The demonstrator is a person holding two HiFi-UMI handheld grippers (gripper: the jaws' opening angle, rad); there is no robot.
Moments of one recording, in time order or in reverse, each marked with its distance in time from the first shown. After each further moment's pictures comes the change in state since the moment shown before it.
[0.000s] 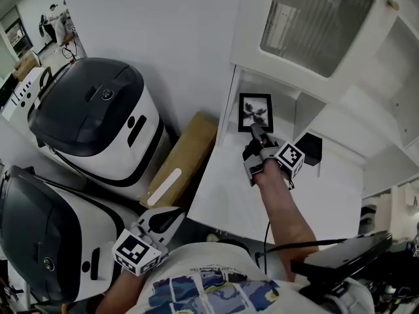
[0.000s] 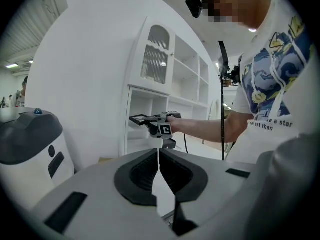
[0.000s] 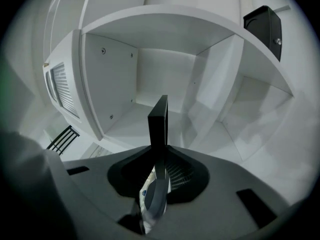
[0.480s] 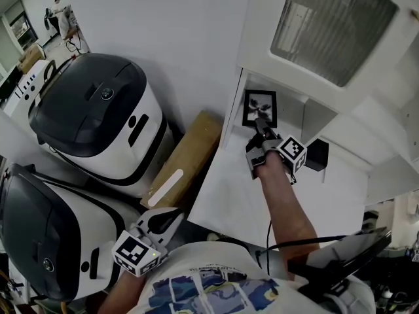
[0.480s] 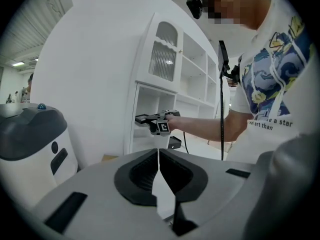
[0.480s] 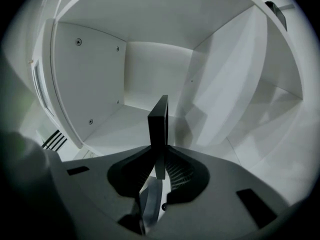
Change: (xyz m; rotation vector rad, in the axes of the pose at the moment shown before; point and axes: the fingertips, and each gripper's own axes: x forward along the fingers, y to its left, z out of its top) left arm 0.015 0.022 -0.002 -0.046 0.019 0.054; right arm 0.045 -0.022 0.023 0.004 -0.012 -0.064
